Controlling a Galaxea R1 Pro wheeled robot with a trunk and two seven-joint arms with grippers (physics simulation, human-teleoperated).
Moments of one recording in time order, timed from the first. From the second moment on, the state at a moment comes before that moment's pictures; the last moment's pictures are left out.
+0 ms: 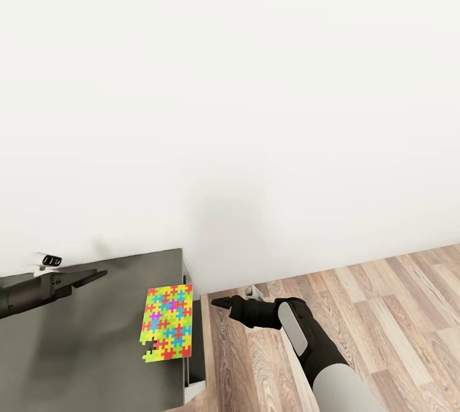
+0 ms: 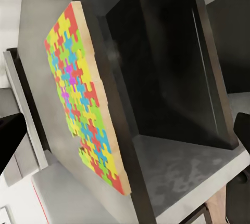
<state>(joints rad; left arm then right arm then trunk) -0.42 0.52 0.31 -1.16 0.35 0.93 -1.57 -0.57 0.17 0.01 -0.77 -0.45 0.84 0.48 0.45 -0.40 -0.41</state>
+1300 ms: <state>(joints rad) -0.42 0.52 0.31 -1.16 0.34 0.93 -1.57 -0.59 0.17 0.05 -0.77 -0.44 0.84 0.47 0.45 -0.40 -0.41</state>
